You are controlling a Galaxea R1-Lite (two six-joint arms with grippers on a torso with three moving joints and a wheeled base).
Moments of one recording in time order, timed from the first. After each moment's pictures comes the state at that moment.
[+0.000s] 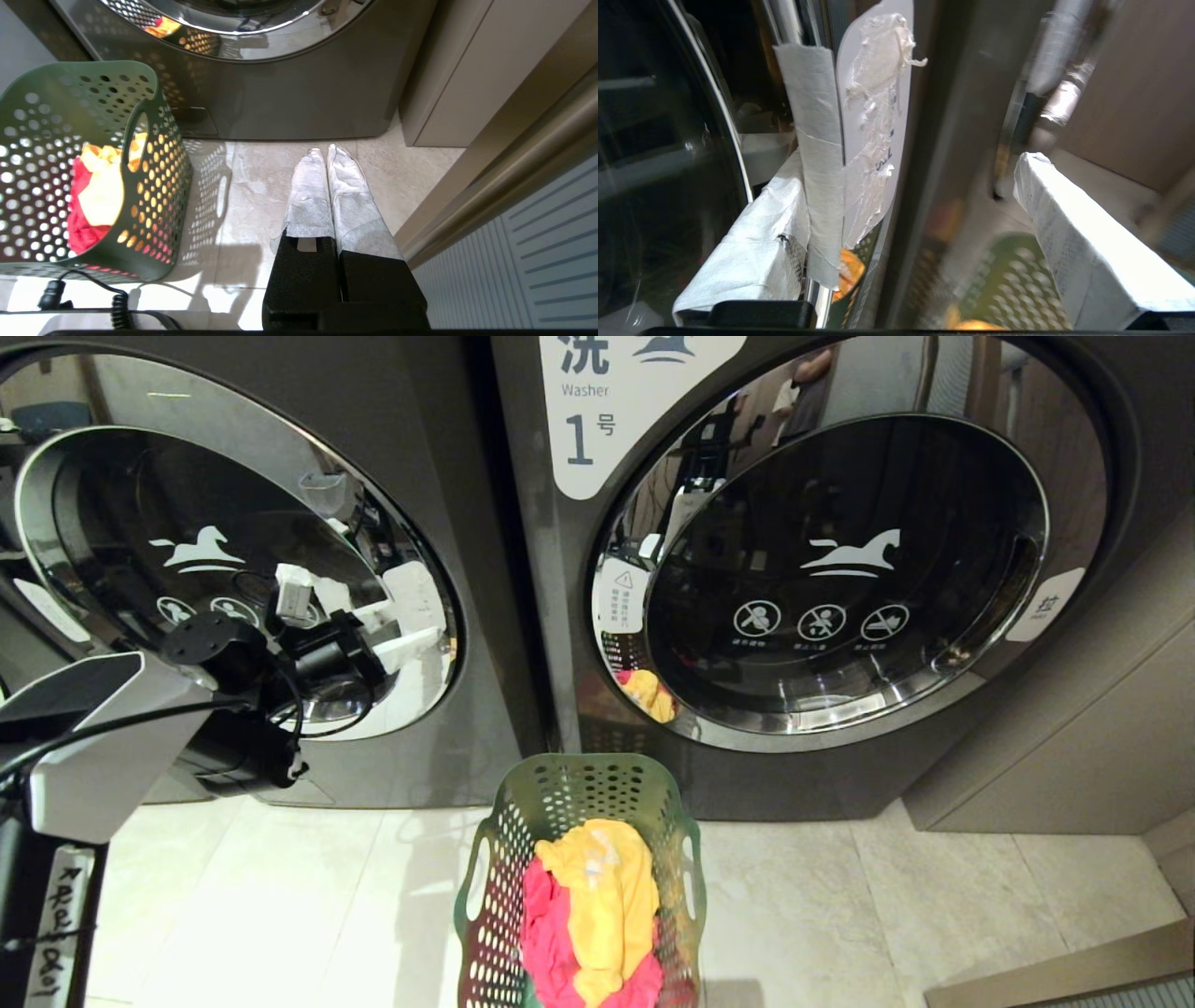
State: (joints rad) left arm -0.03 2.39 -1.41 -1.53 -1.18 -0.32; right arm 0.01 0.00 0.00 0.00 -0.03 0.03
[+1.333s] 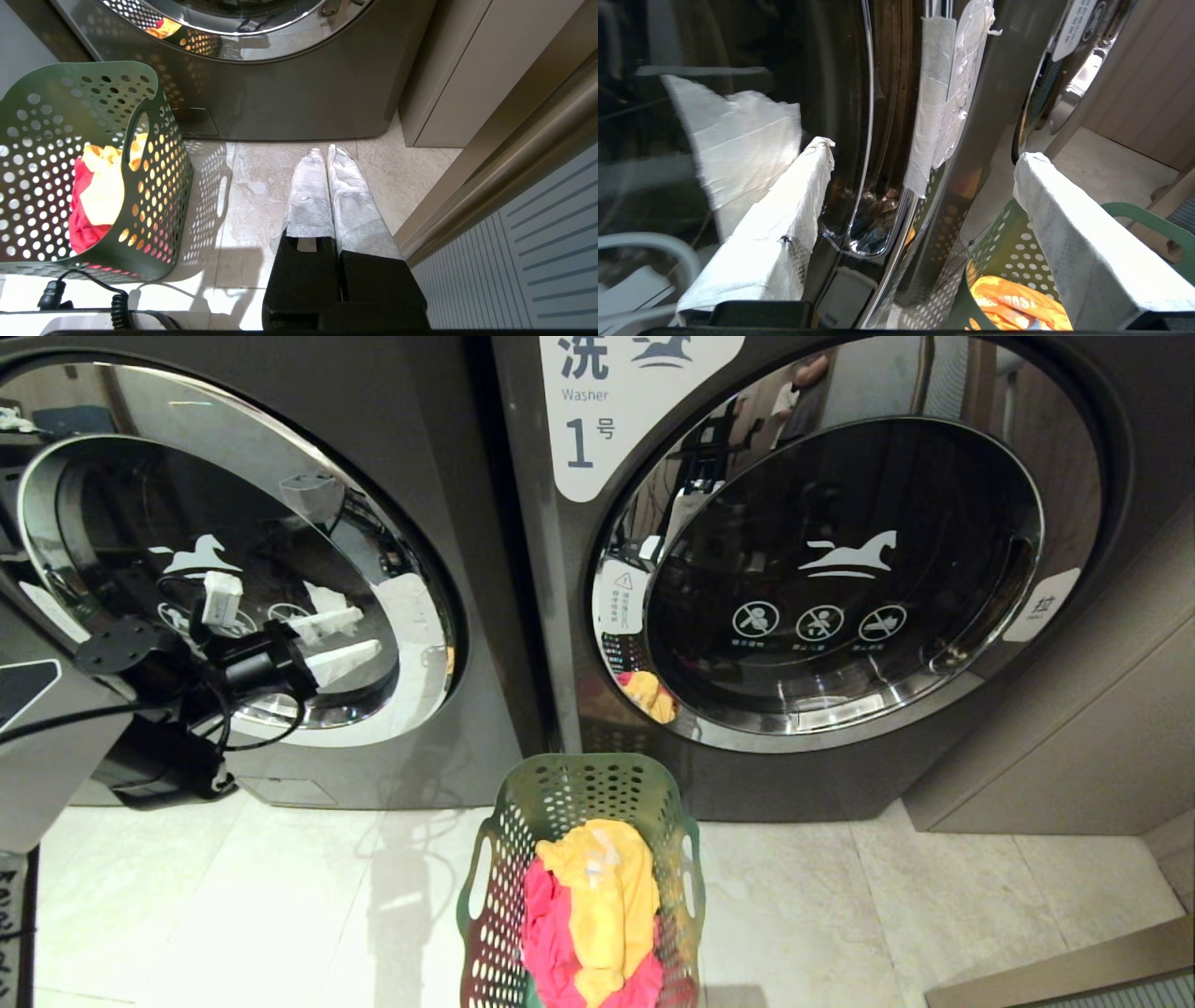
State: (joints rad) left arm 0.22 2.37 -1.41 -1.52 -1.17 -0.34; right arm 0.01 0.00 0.00 0.00 -0.03 0.03
